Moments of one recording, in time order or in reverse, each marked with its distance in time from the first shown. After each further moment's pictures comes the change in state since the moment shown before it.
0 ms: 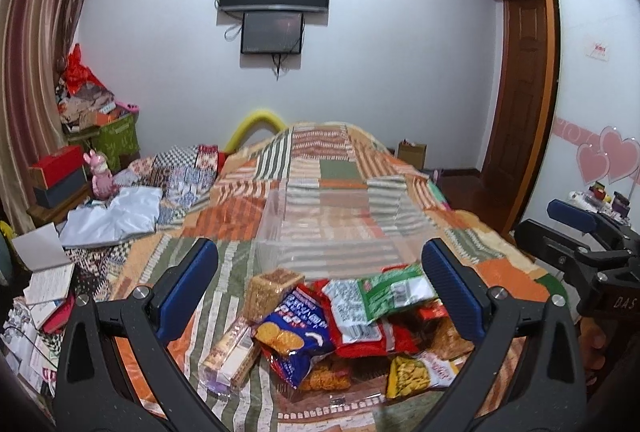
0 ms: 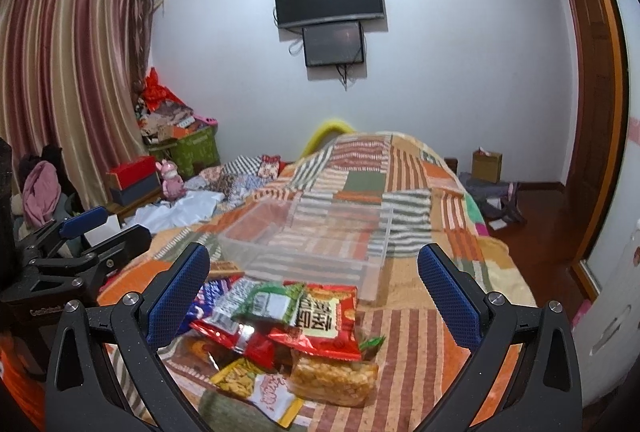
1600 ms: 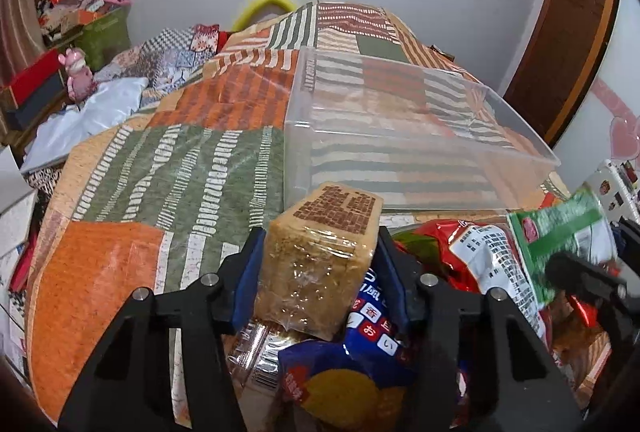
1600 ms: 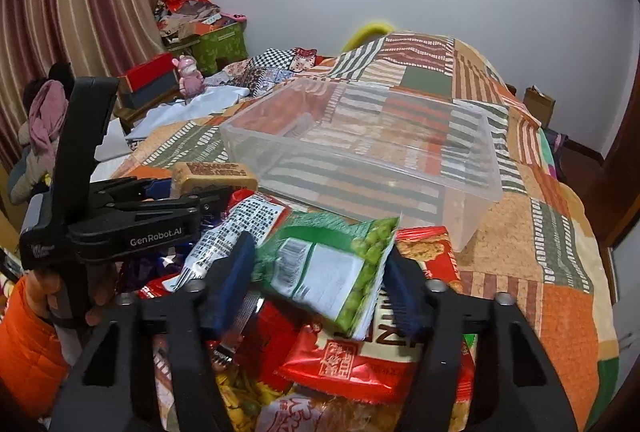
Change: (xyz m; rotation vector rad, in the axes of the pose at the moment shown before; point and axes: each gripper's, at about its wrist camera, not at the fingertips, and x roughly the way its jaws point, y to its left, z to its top) left arm 0.171 0.066 -0.058 -0.090 0.387 -0.009; right arm 0.114 0.033 -0.038 -0.099 0.339 0.107
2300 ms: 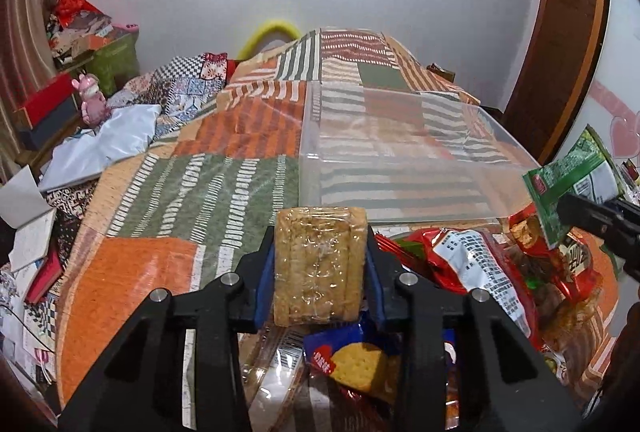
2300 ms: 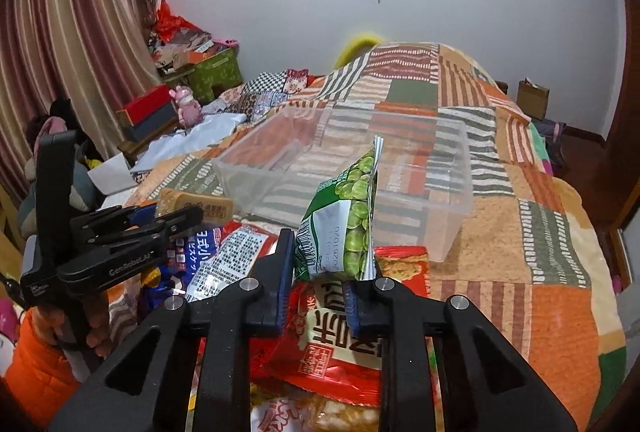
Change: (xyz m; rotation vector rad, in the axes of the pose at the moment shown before) left arm -0.041 0.000 -0.001 0.025 -0.088 0.036; right arm -0.022 -0.025 0.008 0.082 -0.078 0.024
